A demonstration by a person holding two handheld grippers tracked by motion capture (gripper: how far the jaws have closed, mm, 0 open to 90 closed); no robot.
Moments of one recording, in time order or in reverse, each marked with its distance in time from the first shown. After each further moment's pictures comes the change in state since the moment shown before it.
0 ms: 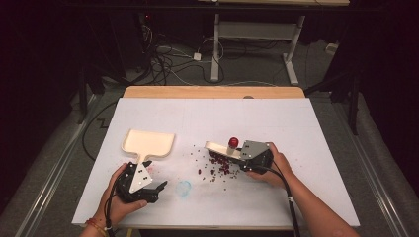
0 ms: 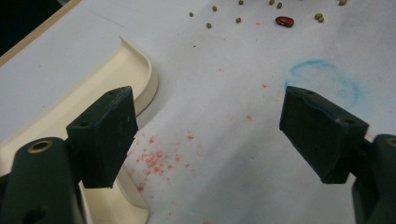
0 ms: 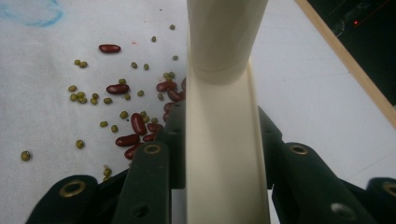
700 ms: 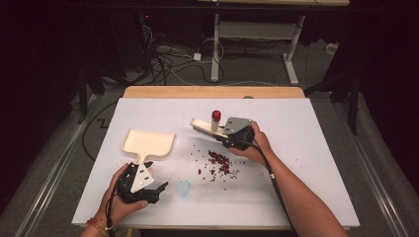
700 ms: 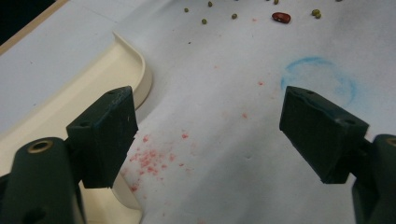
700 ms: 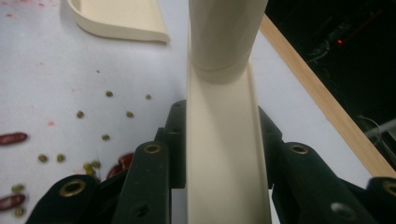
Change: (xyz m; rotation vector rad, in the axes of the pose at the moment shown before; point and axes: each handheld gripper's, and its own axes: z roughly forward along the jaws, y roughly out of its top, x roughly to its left) left arm 0.000 -0.001 0.004 0.016 -0.020 -0.008; right arm -0.043 0.043 0.056 -0.075 -0.019 0.020
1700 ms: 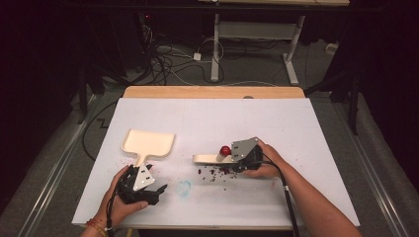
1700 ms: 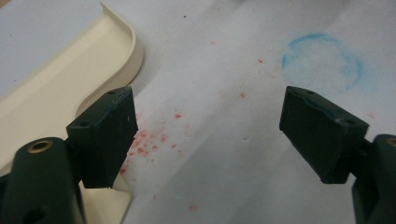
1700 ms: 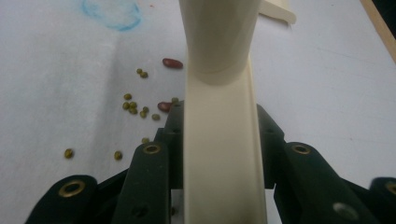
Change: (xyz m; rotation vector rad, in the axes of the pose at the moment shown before) left arm -0.002 -0.002 0.005 0.079 -0.012 -0.025; right arm 0.034 -0.029 -0.037 0.021 0.295 -0.213
